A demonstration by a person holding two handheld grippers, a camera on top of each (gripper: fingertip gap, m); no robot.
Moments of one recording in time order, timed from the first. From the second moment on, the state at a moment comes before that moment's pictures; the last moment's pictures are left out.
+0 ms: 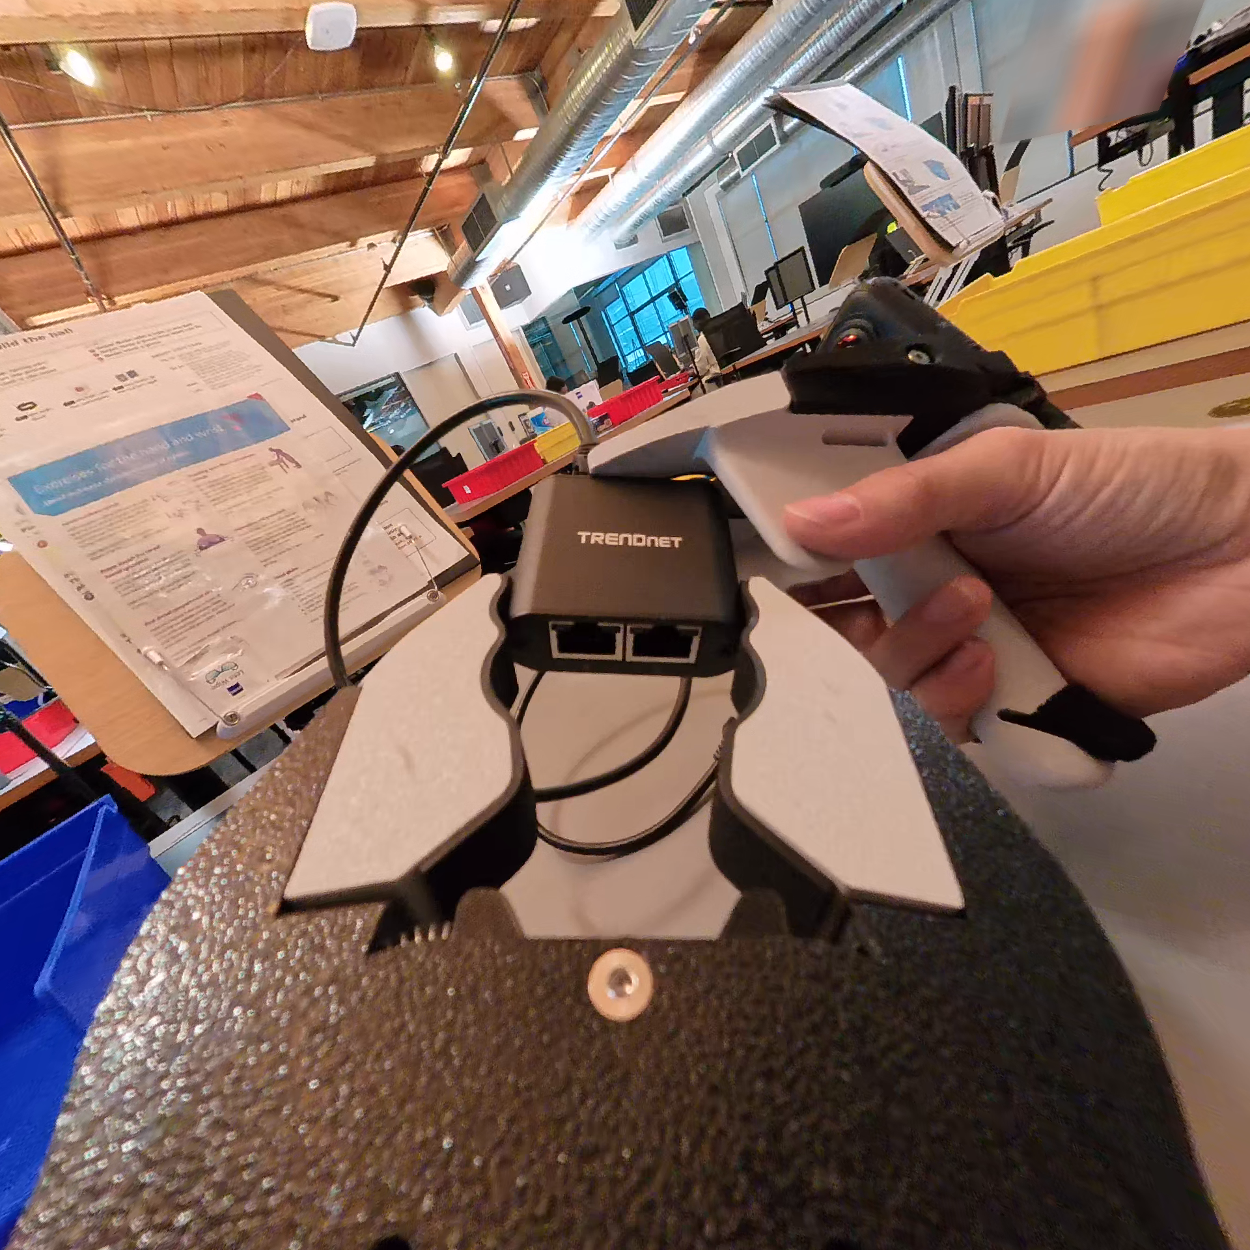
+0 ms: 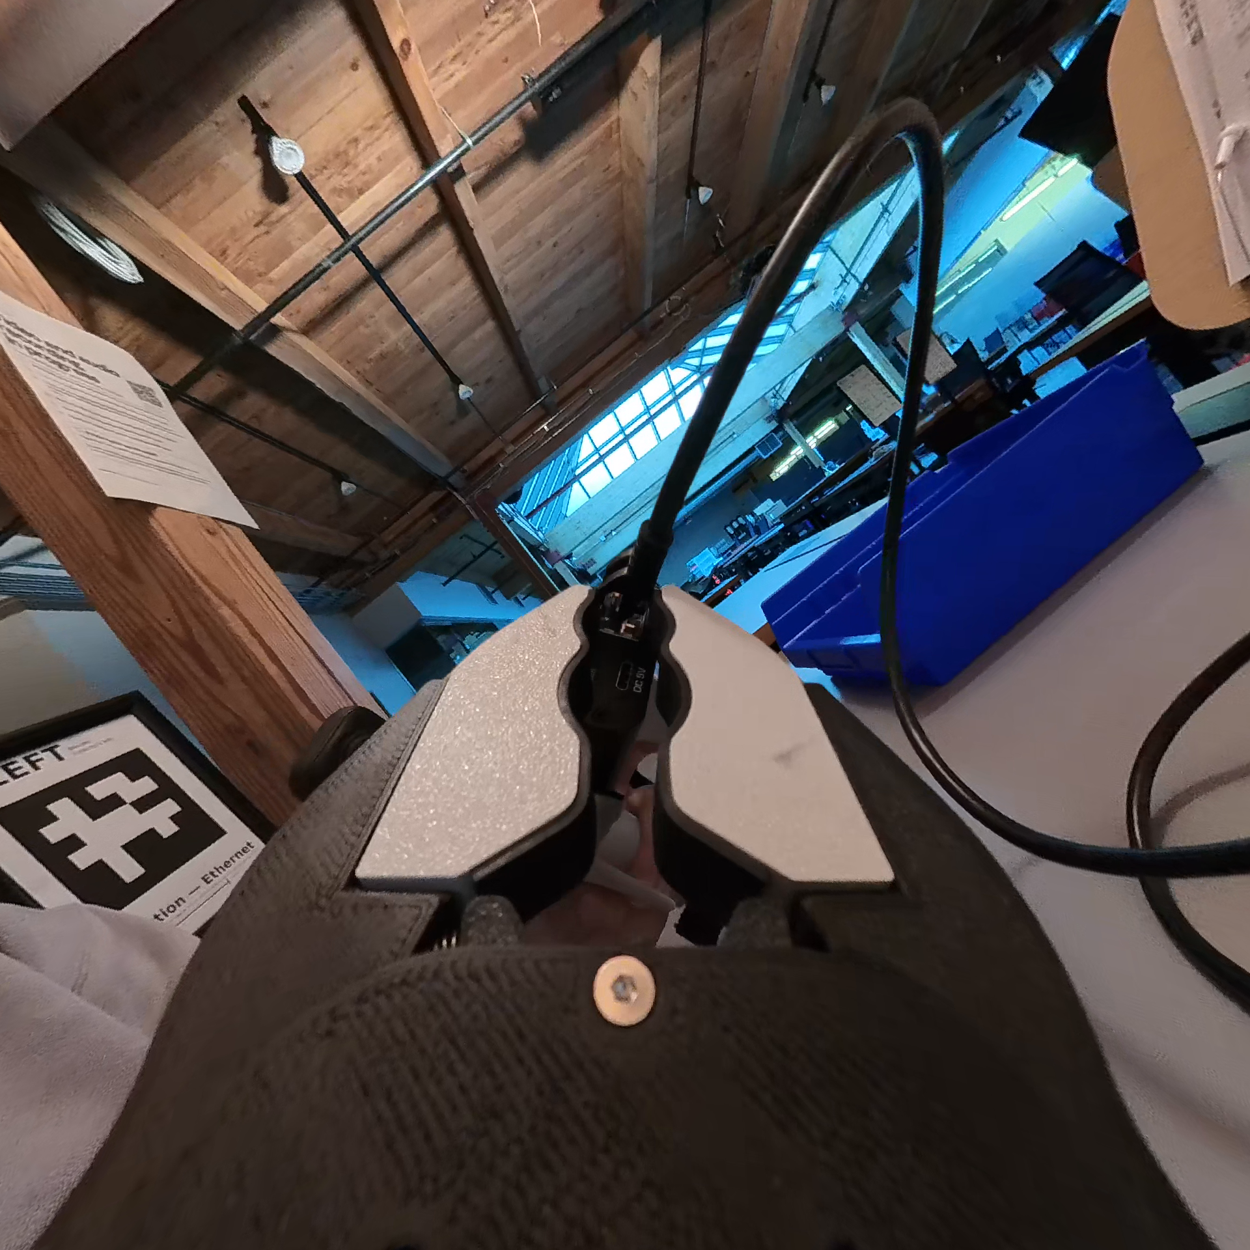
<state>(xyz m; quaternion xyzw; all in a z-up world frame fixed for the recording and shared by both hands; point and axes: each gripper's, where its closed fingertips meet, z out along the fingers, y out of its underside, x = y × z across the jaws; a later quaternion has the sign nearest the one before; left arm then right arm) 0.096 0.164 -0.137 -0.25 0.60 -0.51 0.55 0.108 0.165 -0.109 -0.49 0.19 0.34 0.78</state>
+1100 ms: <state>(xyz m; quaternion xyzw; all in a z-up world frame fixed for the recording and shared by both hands) 0.098 0.169 -0.141 -0.28 0.60 -0.54 0.52 0.115 0.170 -0.119 -0.49 0.24 0.35 0.76</state>
